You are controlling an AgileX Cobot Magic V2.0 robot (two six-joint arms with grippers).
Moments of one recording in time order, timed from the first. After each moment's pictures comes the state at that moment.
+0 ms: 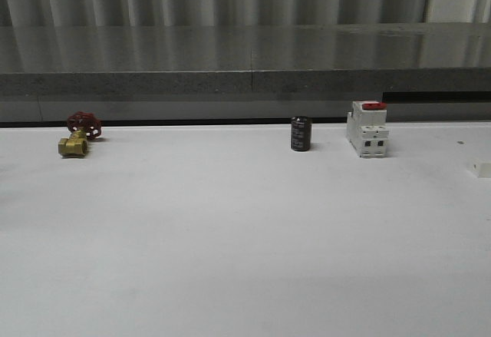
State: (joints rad) left arm 0.24 1.87 -1.31 -0.16 0.78 0.25; right arm 0.00 -0.01 0.03 0.02 -0.03 0.11
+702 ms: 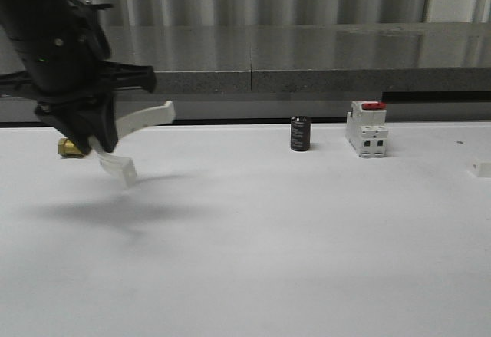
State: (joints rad) left arm -0.43 1.86 -1.33 0.08 0.76 -0.38; right arm 0.00 -0.01 0.03 0.02 -0.03 0.11
